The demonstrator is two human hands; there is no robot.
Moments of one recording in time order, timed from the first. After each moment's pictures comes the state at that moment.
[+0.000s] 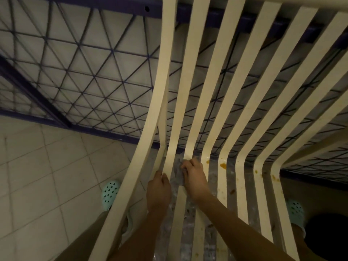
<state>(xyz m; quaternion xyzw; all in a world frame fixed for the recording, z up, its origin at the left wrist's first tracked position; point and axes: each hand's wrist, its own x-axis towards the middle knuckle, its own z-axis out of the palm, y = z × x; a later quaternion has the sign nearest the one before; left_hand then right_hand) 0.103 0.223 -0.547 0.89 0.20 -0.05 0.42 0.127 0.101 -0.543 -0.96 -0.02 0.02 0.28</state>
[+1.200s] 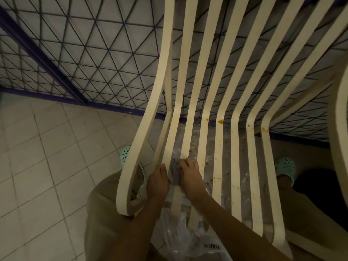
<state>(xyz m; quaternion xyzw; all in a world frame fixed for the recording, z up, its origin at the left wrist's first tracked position) -0.046 0.267 -0.549 0.89 0.21 -0.10 0.40 -0.046 0.144 -0.522 -0.95 -0.02 0.10 0.29</state>
